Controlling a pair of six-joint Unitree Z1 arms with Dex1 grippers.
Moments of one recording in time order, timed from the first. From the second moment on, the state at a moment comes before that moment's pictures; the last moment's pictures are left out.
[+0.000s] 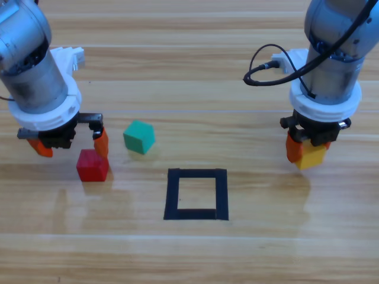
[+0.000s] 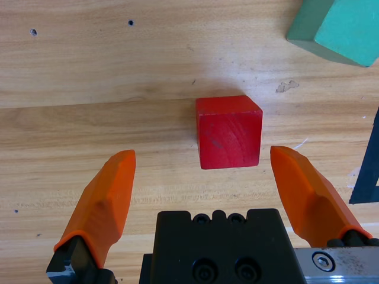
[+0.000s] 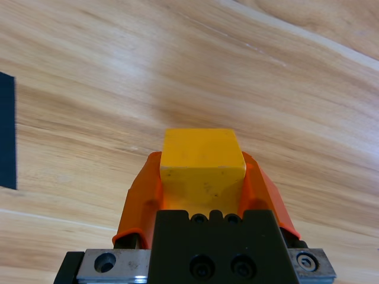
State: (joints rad) arm 0 -0.48 1.91 -1.26 0.74 0.06 -0.53; arm 1 0.70 2.22 -1.70 1.03 -0.05 0.35
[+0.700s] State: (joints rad) arm 0 -0.49 2.06 -1.30 0.70 0.06 -0.53; arm 1 0.70 2.22 -1.67 1.03 -0.06 0.35
